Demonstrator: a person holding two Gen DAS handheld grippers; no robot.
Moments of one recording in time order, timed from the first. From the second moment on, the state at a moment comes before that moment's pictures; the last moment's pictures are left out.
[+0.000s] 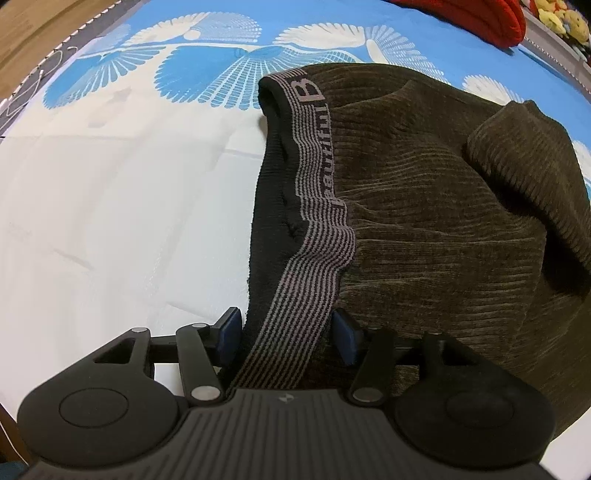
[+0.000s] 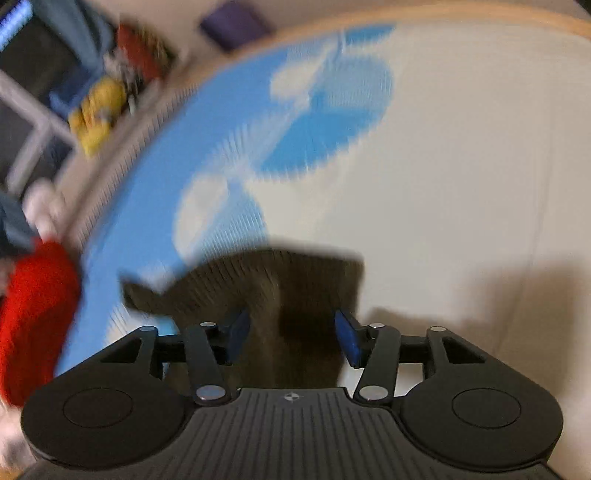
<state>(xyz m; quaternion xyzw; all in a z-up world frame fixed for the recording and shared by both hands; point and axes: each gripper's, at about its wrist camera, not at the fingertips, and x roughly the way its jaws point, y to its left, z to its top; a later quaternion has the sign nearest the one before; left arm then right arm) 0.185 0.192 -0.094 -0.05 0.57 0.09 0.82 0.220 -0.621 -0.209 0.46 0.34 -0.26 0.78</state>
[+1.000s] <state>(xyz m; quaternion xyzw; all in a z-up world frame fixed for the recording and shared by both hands) 0.165 0.136 -0.084 0.04 0.53 0.02 0.85 0.077 -0.652 -0.188 0.39 0.40 -0.43 0.71</state>
